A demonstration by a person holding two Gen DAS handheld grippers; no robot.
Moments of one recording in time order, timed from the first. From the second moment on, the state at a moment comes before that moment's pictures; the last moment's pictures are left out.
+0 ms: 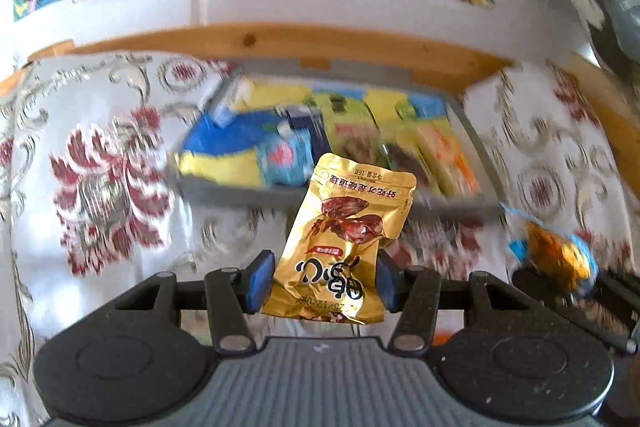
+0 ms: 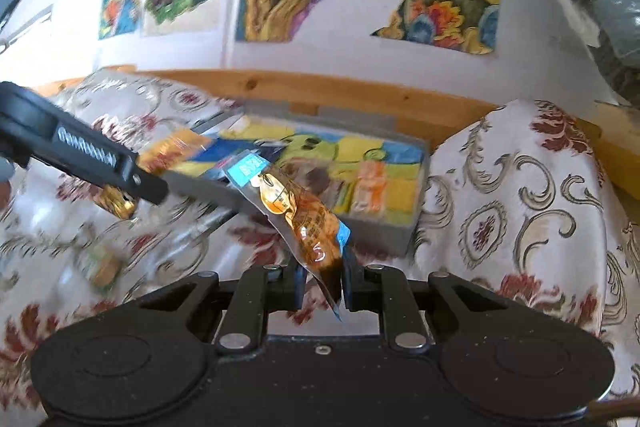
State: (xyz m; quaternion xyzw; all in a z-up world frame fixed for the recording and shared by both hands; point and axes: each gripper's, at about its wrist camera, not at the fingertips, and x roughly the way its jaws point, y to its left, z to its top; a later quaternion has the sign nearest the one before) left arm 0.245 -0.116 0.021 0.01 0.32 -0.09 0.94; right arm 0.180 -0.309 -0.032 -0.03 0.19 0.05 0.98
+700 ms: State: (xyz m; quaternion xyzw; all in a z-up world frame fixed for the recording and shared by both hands) left arm 0.381 -0.157 0.012 -0.08 0.33 -0.03 0.94; right arm 0.312 -0.349 -0.041 0.06 0.16 -0.02 0.98
